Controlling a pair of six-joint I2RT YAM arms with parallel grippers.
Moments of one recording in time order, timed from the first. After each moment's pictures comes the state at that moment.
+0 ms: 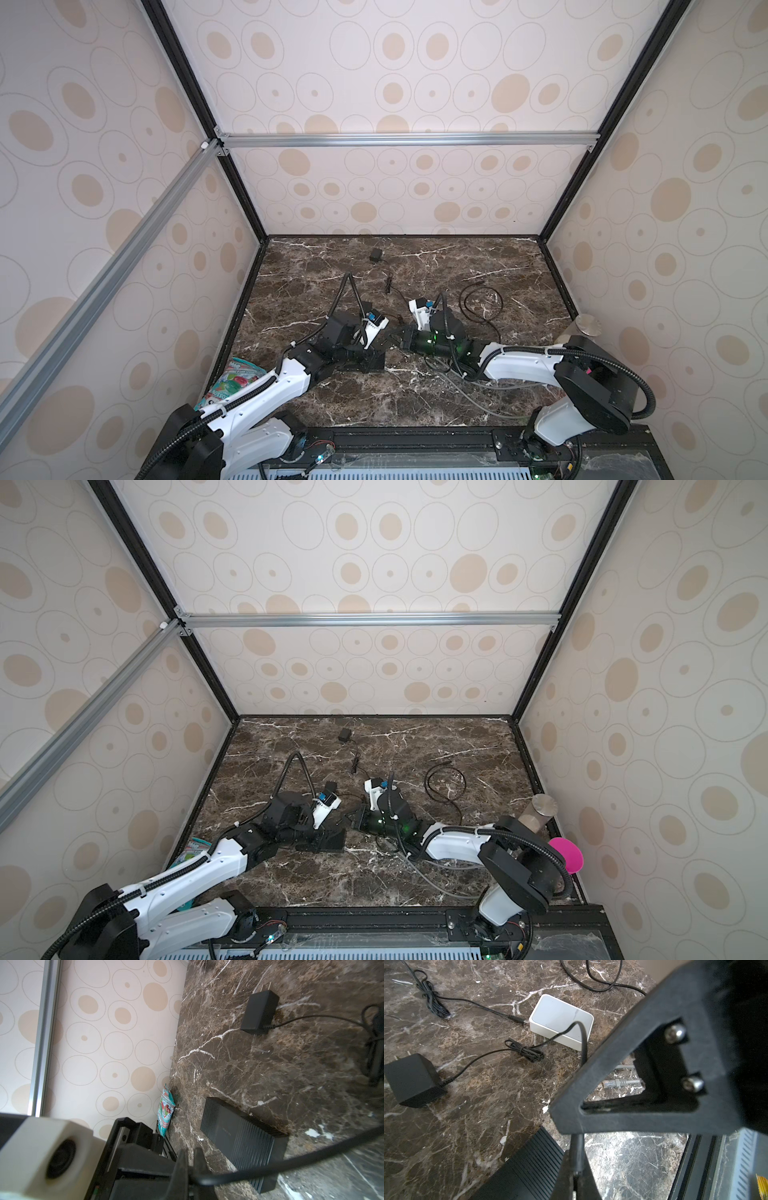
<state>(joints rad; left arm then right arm) -0.62 1.06 0.55 -0.23 0.31 -0.03 0.88 1.54 0.66 0.53 -0.27 1.11</state>
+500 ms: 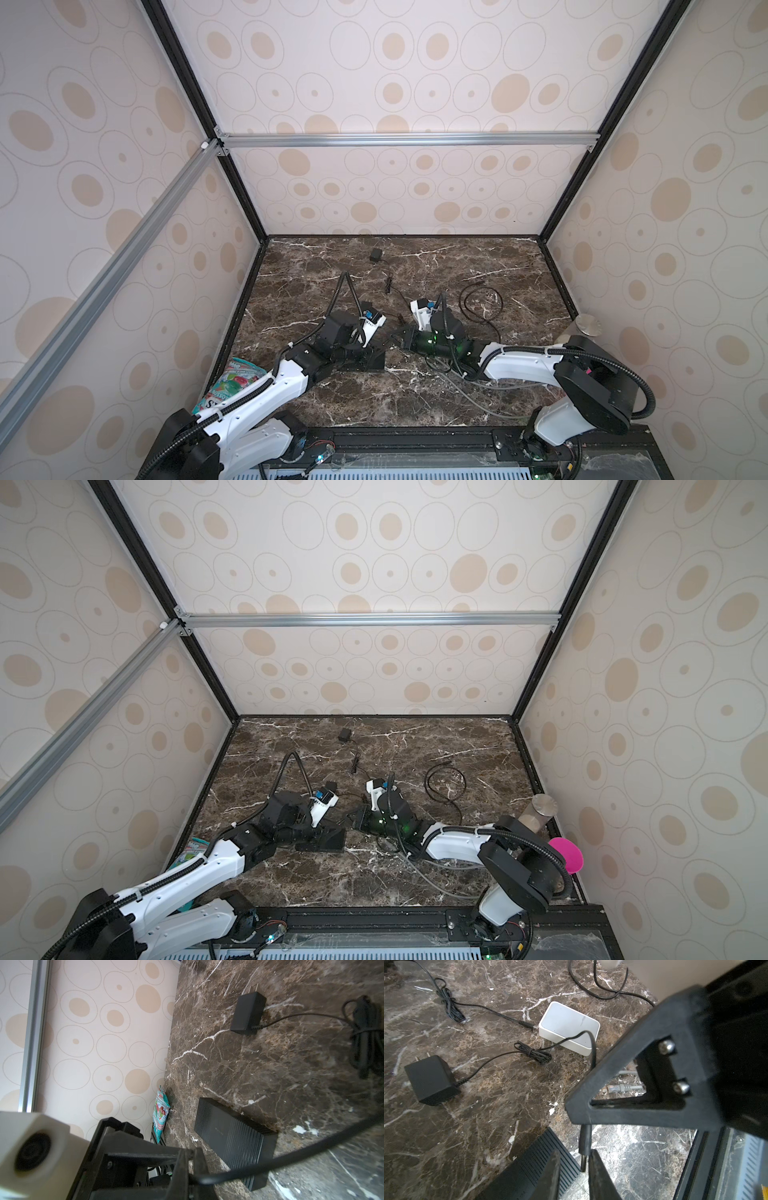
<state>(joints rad) -0.62 1.03 0.55 -0.23 0.29 -0.04 0.88 1.54 0.65 0.51 -0.26 1.12</state>
